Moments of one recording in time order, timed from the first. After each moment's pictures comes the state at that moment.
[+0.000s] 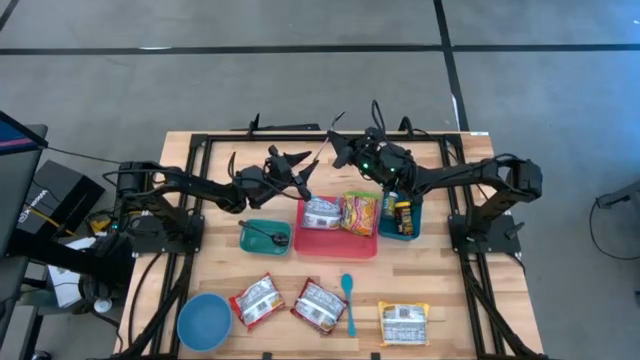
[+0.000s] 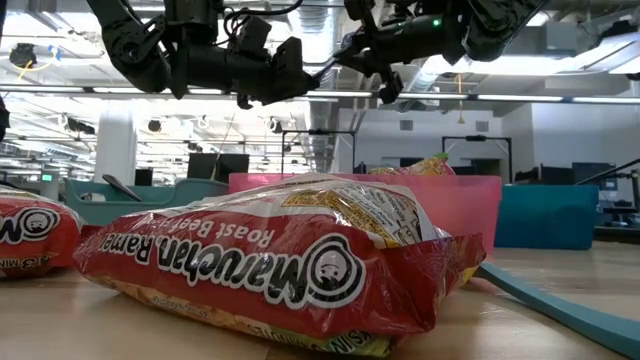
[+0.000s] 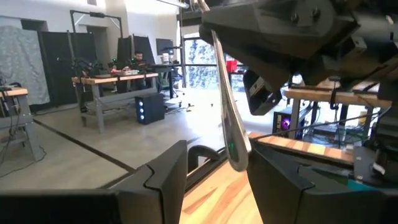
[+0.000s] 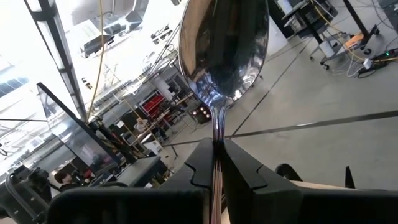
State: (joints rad) left arm 0.17 1.59 0.62 1.12 -0.47 0.07; right arm -0.22 1.58 0.91 0.82 0.47 0.65
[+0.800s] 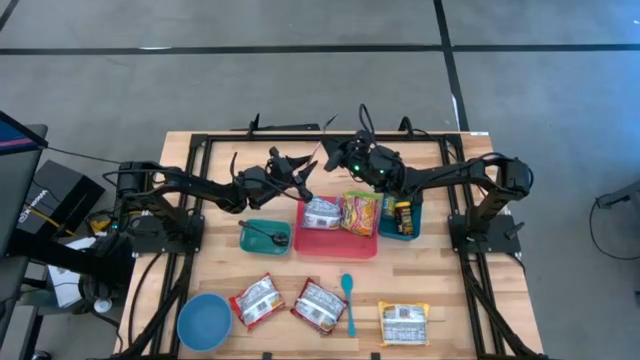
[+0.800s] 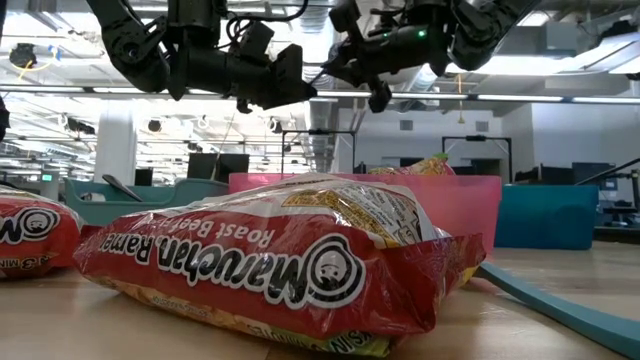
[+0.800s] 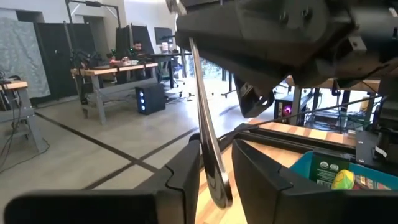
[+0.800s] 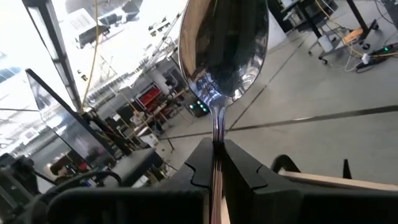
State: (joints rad) left arm 0.17 1.59 0.62 1.06 -0.47 0.07; right arm -0.21 1.67 0.95 0.84 0.46 0.65
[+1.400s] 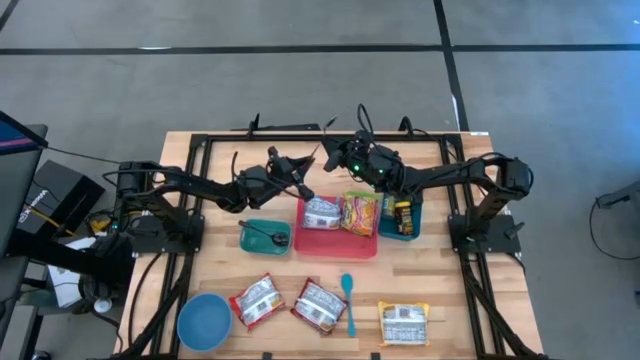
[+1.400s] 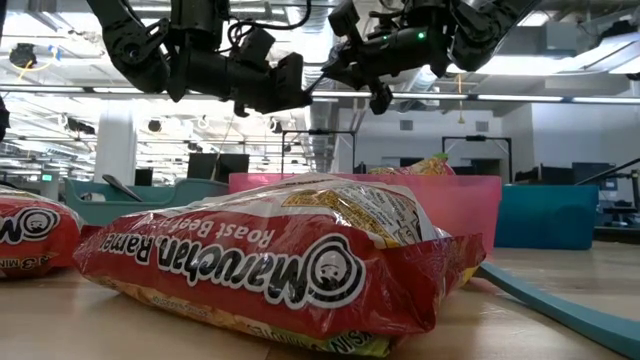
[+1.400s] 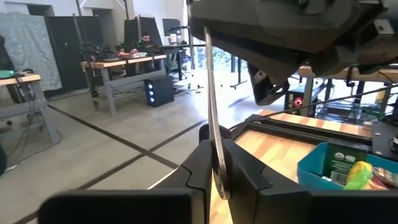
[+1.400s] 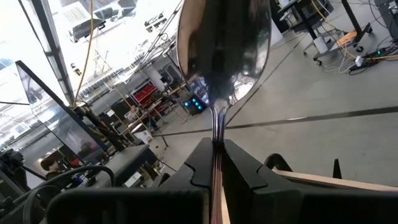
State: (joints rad) left arm 0.17 1.59 0.62 1.02 -0.50 0.07; right arm -0.22 1.67 0.95 0.82 0.46 0.63
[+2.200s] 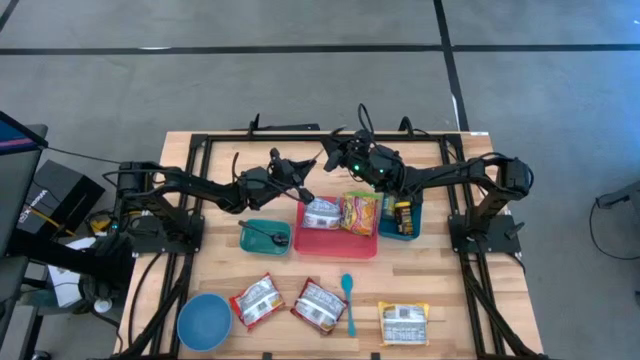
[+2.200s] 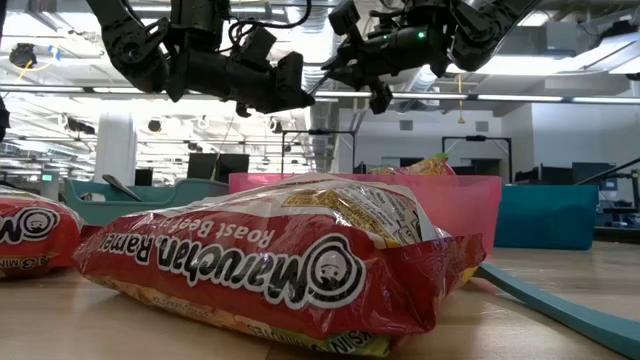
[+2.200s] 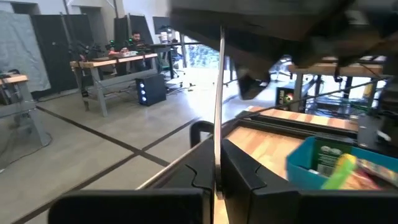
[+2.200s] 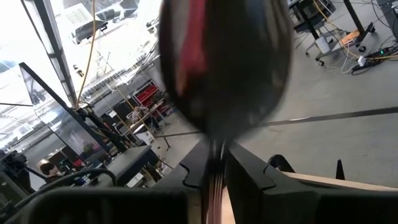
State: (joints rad) left arm 0.17 1.59 0.62 1.01 -0.48 0.07; right arm -0.22 1.67 0.95 0.83 0.46 0.63
